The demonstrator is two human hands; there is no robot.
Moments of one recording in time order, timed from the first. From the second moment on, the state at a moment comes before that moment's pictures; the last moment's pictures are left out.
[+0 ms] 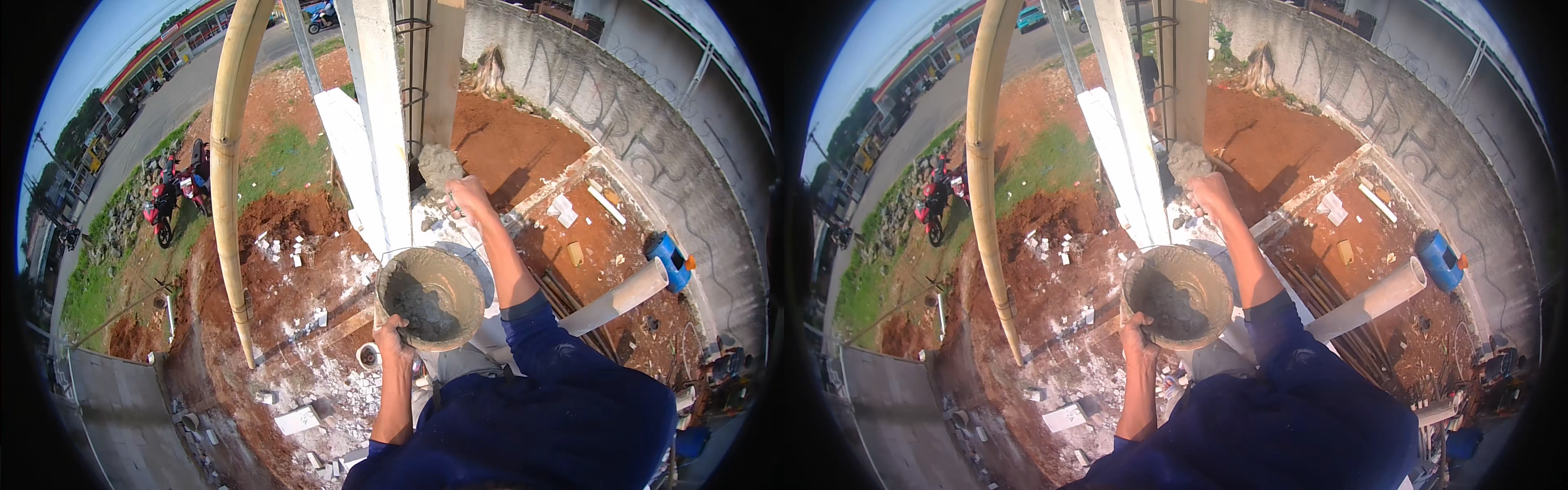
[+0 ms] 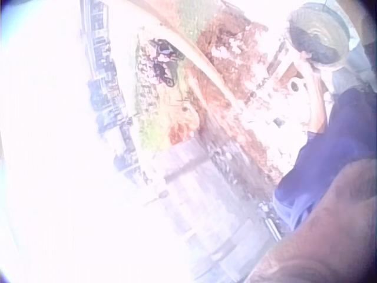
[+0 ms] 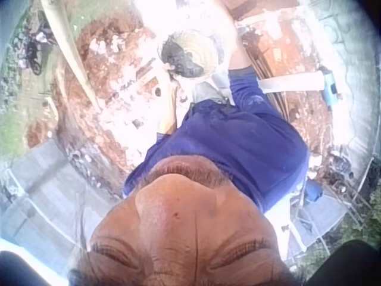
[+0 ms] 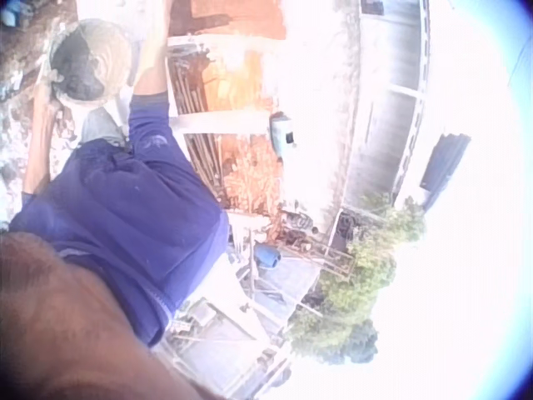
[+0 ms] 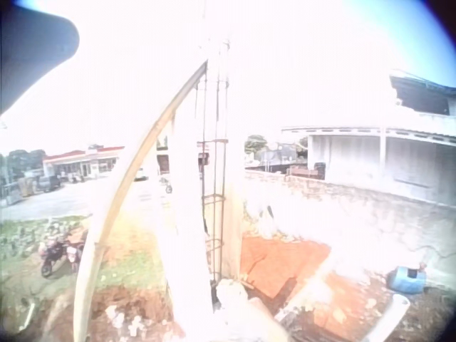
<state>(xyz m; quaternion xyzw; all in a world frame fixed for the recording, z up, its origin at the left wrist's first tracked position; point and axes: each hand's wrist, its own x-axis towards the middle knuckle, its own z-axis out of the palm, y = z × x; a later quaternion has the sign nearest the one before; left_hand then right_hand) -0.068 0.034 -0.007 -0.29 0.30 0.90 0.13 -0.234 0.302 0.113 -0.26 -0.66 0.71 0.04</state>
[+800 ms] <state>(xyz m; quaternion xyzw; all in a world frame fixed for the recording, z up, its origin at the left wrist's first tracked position) 0.028 -0.114 0.017 -0.33 0.44 0.83 -0.10 -0.345 0.247 -0.065 -0.36 -0.35 0.85 0.12</state>
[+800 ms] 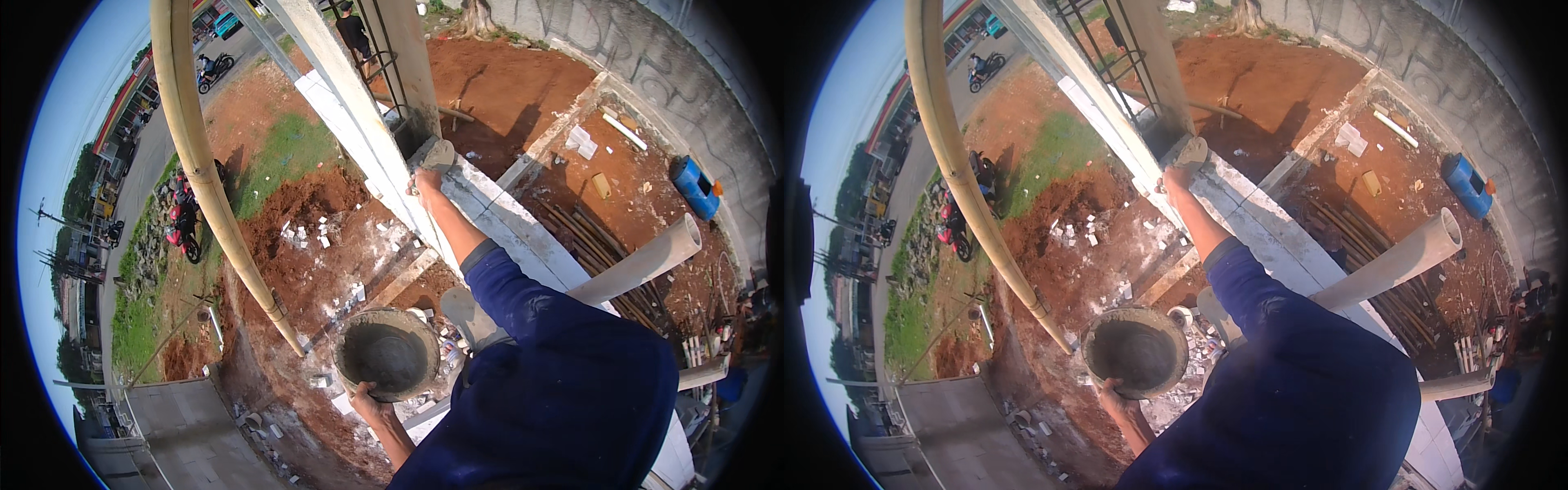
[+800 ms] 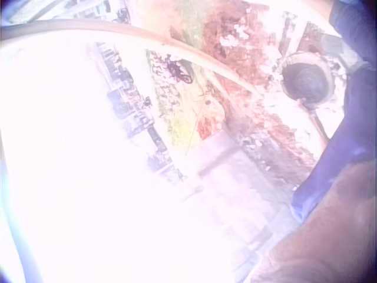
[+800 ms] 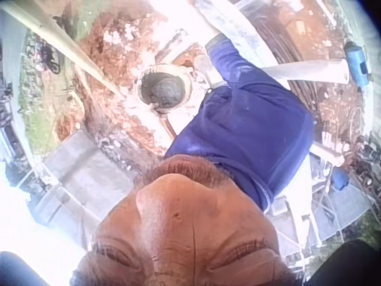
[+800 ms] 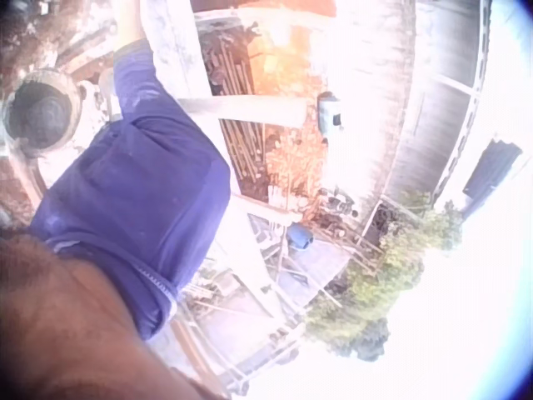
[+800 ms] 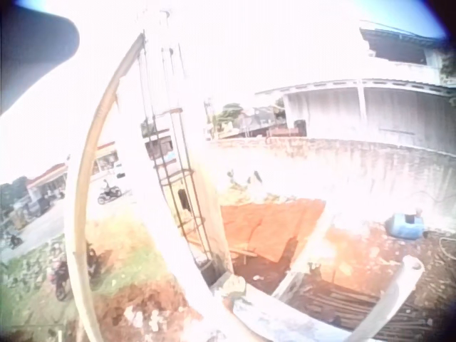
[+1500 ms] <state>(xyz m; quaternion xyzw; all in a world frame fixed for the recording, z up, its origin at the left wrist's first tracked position) 0.057 -0.101 0.002 -0.42 0.40 0.81 -0.07 -0.318 0.285 -0.047 -0.27 -0.55 0.78 0.09</state>
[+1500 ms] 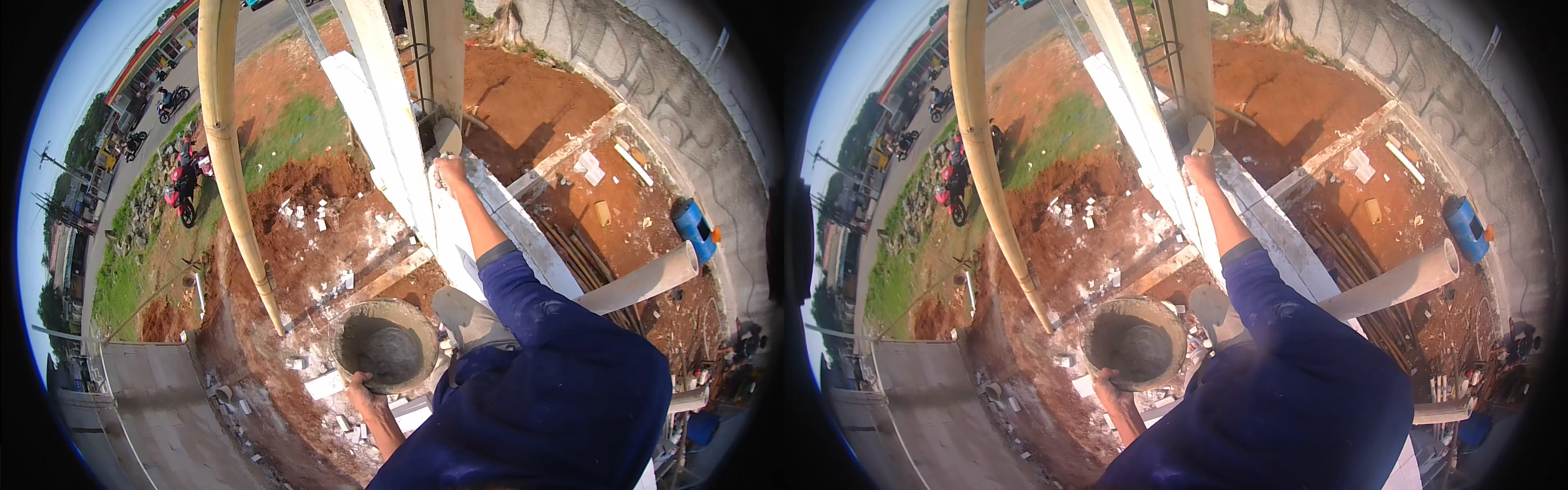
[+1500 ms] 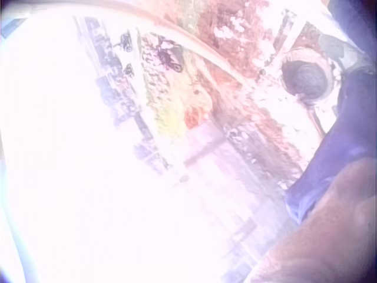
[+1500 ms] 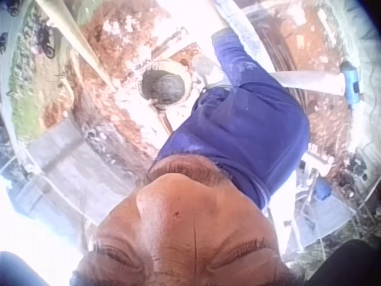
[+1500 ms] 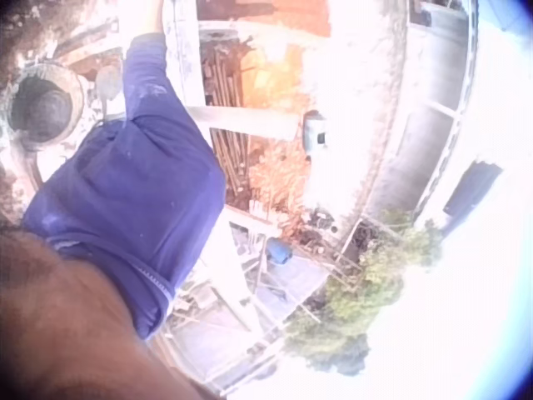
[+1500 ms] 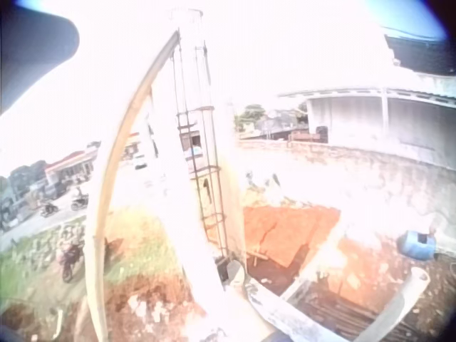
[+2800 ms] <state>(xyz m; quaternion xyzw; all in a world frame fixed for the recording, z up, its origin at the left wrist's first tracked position) -0.011 -0.071 0.041 -0.16 0.59 0.79 0.03 -0.023 0.149 -0.008 0.06 -0.84 0.37 -0.39</state>
